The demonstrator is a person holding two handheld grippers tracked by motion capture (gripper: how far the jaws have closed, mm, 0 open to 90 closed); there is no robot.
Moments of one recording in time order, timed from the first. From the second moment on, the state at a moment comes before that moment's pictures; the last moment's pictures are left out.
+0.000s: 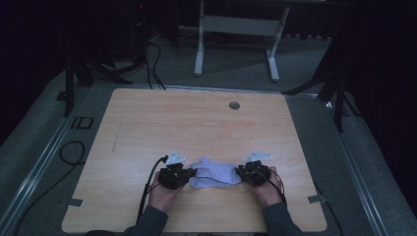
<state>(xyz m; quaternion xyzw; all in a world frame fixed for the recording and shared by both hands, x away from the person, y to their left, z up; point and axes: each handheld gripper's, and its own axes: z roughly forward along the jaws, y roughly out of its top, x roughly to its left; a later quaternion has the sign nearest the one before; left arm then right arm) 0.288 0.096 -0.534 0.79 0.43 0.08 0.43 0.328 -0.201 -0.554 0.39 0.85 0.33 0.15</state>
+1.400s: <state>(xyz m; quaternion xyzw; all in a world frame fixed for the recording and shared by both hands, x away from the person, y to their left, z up) 0.282 0.119 -0.549 0.80 0.46 0.11 0.37 0.320 -0.206 -0.554 0.41 0.81 0.38 0.15</state>
